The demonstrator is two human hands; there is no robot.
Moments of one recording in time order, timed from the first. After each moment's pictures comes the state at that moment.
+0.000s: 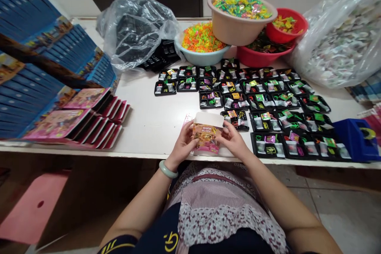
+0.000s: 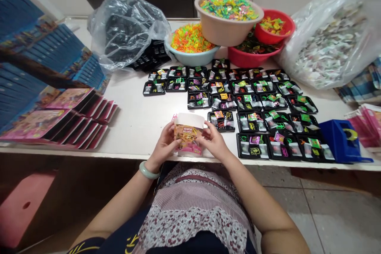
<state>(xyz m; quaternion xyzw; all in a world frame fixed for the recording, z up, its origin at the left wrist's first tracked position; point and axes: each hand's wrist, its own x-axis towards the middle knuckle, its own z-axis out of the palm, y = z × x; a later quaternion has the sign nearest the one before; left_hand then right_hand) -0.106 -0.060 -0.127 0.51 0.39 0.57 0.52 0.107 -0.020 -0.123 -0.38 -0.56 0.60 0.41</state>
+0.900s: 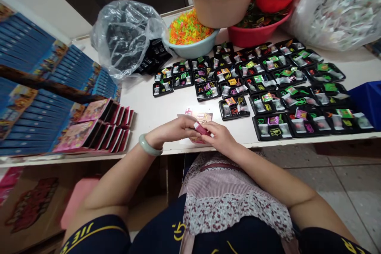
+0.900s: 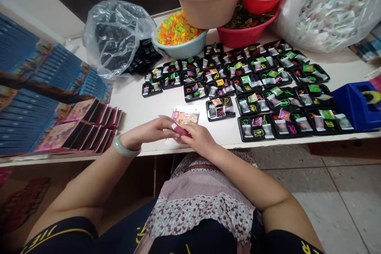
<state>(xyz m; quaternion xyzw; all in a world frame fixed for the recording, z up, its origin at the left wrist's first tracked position) -0.108 -0.008 0.001 0.80 0.30 0.11 0.51 0.072 -0.039 -0.092 -0.35 -0.73 0.43 0.40</state>
